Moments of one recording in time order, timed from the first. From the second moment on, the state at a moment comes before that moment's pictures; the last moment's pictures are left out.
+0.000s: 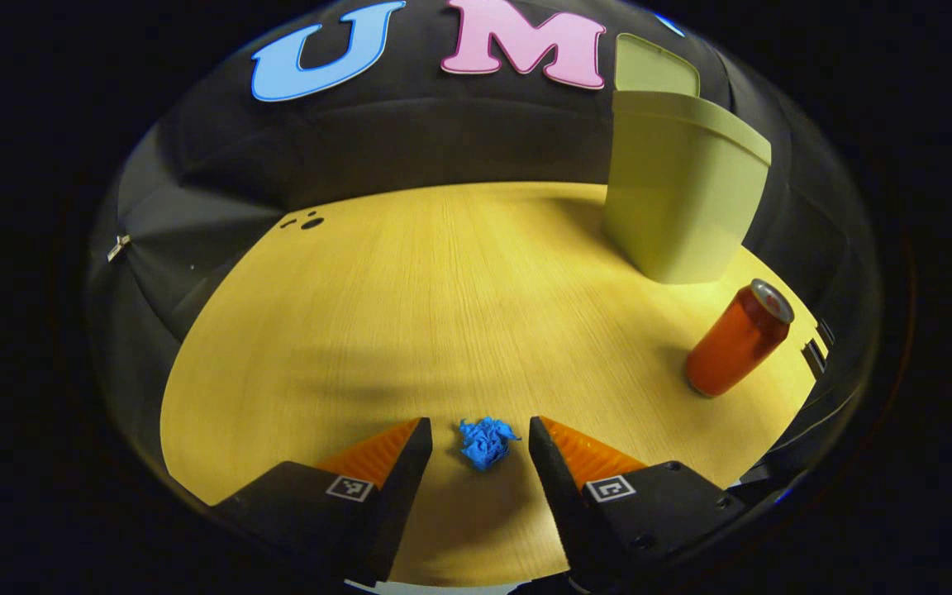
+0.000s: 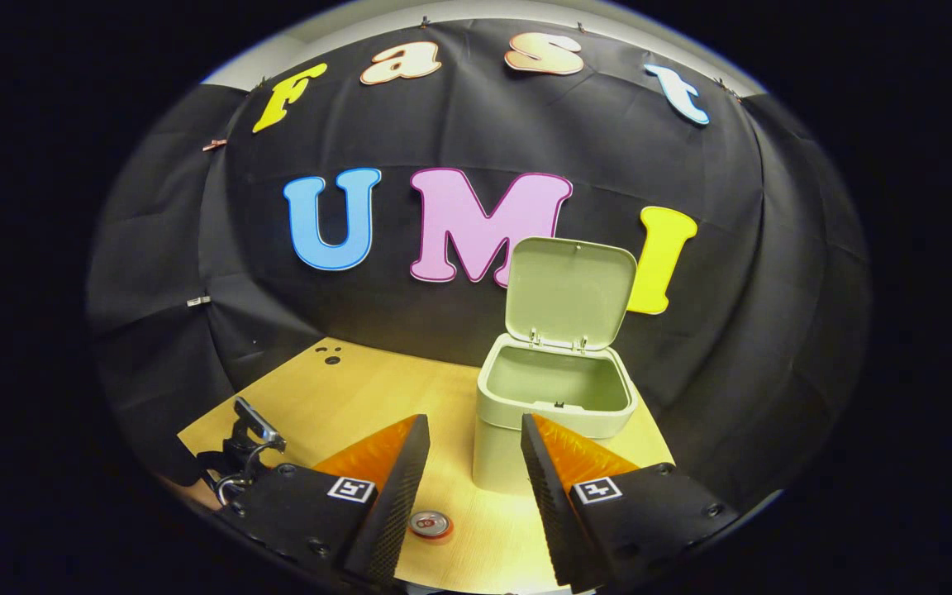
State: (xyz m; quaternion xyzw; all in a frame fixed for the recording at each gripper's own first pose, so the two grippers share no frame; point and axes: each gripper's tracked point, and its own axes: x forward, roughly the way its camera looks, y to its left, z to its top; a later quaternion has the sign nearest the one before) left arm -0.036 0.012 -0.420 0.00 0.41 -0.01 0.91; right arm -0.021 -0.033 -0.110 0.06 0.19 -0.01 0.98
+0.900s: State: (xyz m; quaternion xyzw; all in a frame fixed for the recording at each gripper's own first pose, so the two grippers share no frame) left arm -0.027 0.008 -0.439 0.03 0.44 -0.03 0.90; right arm -0.014 -0.010 -0.147 0.18 0.24 0.02 0.95
